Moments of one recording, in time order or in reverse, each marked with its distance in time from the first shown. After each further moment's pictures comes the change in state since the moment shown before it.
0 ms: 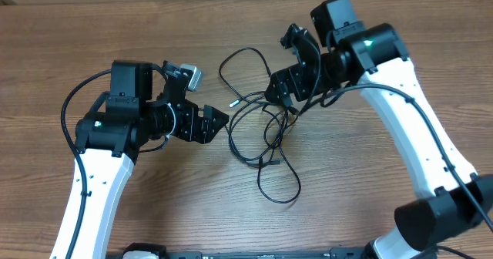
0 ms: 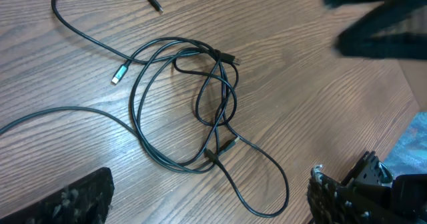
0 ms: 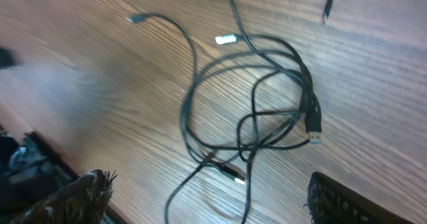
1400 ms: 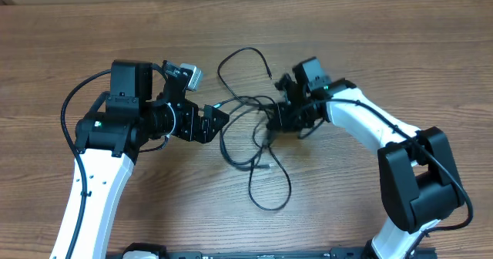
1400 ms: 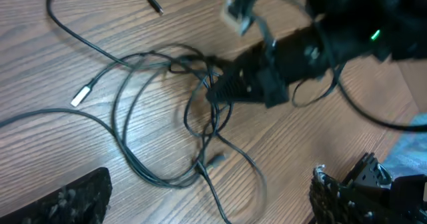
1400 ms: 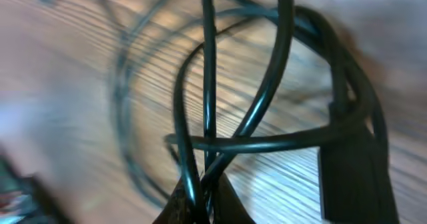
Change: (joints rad) left arm 0.000 0.000 0.000 0.003 0.000 -0.008; right arm 0.013 0.109 -0.546 0.623 -0.159 0.287
